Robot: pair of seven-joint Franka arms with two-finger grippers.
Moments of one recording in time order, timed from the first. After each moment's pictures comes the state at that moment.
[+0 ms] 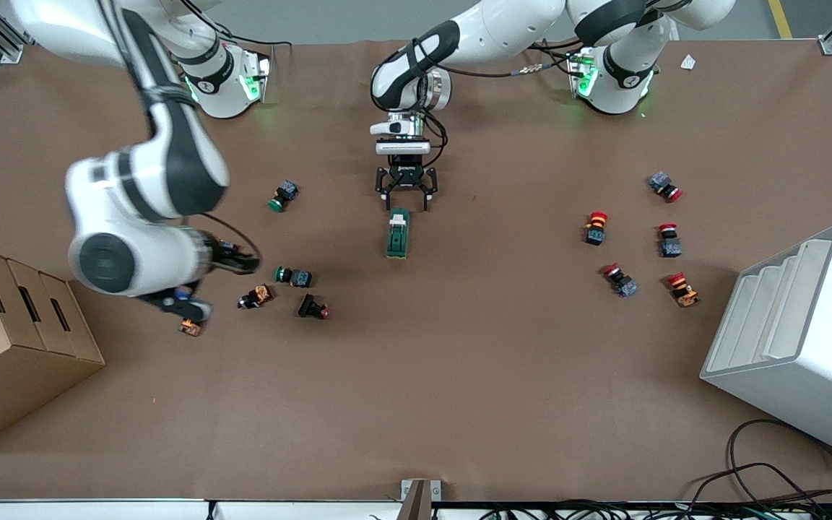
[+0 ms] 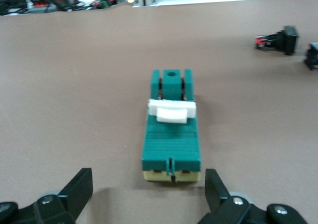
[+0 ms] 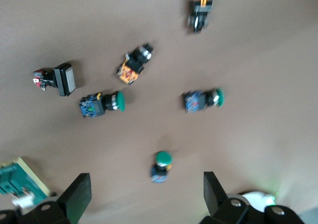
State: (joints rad) left arm -0.79 0.86 -0.56 -1.89 1.78 1.86 -2.48; right arm 0.22 0.42 -0.01 -1.46 0.05 1.51 0.49
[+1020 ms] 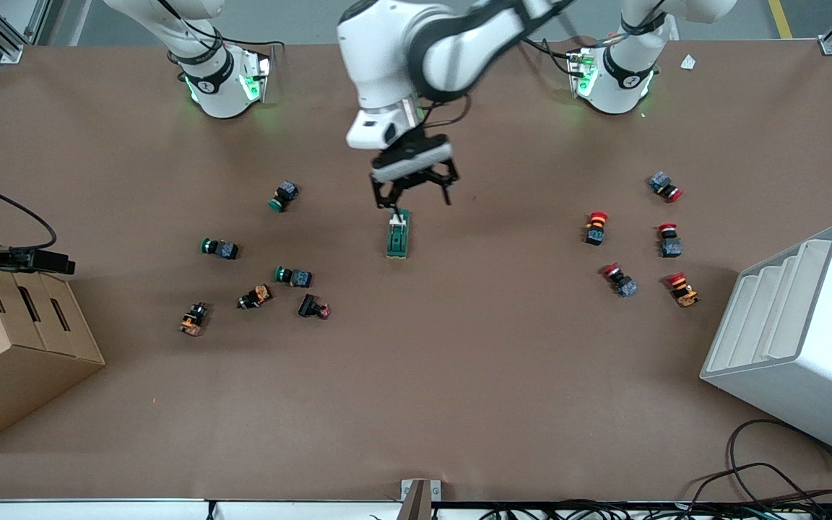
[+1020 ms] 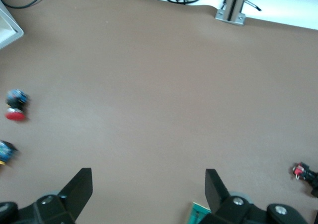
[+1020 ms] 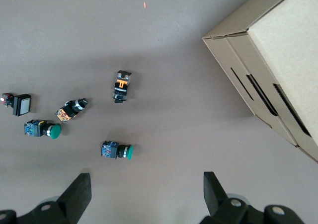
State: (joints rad) left arm -0.44 0.44 -0.61 -1.52 0.77 1.85 -1.55; right arm -0.11 0.37 0.00 -1.32 -0.01 1.51 -0.07
